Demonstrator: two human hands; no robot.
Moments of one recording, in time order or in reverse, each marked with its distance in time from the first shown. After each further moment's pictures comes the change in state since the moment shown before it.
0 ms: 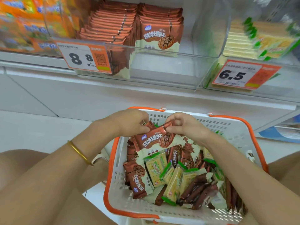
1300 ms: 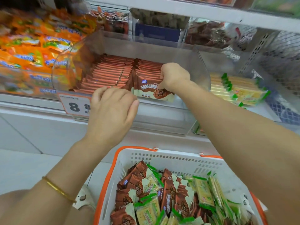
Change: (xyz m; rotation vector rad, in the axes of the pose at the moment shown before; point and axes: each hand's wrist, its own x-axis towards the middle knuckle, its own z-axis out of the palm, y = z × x) left_hand -0.008 -0.004 -0.077 0.105 1.078 -0.044; right_hand 0.092 -0.225 -0.052 -1.137 0.617 -0.198
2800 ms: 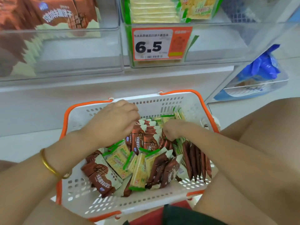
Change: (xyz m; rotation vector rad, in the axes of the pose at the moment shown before) left_hand -0.076 0.098 0.107 -0.161 -0.637 0.648; right_hand -0.234 0.184 0.180 -0.123 -1.015 -0.074
